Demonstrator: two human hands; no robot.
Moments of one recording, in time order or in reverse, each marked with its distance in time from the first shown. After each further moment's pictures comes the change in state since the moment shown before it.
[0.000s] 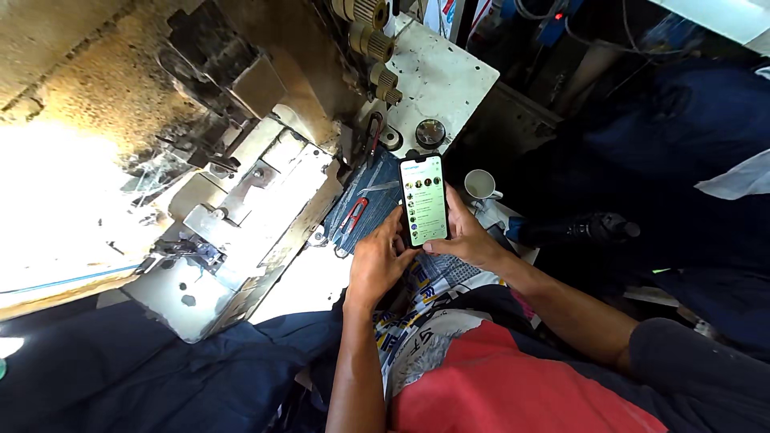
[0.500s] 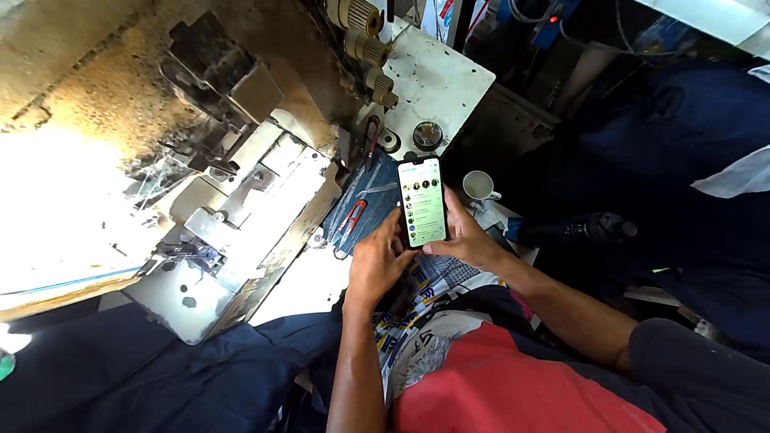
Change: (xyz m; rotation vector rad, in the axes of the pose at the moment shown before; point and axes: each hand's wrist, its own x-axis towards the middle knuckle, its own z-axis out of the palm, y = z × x) left_hand 0.000 0.001 0.000 -0.002 0.015 0.012; right_hand -0.002 -0.001 -0.001 0.001 -0.014 -0.025
